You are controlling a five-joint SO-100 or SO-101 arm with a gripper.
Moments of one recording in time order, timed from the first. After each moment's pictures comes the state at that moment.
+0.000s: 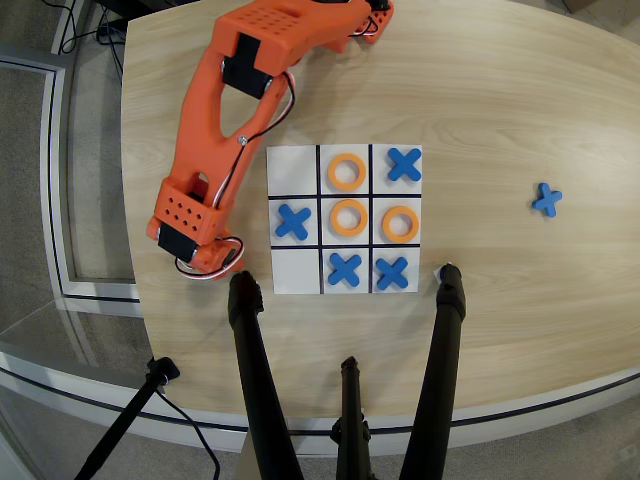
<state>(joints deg) 31.0 46.7 58.8 60.5 -83.4</state>
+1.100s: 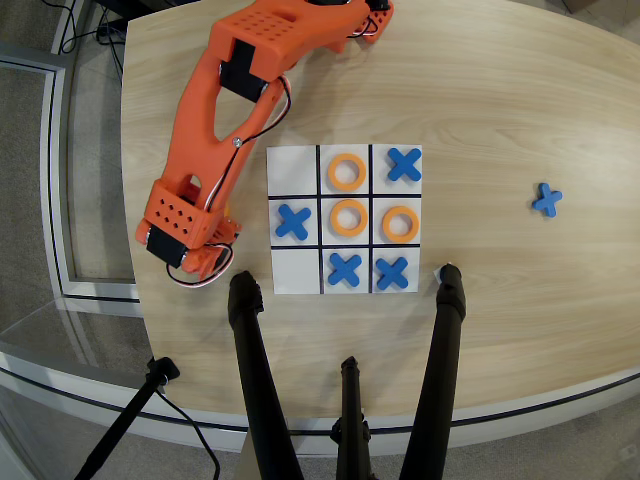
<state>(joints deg) 31.3 46.8 50.4 82.1 -83.9</state>
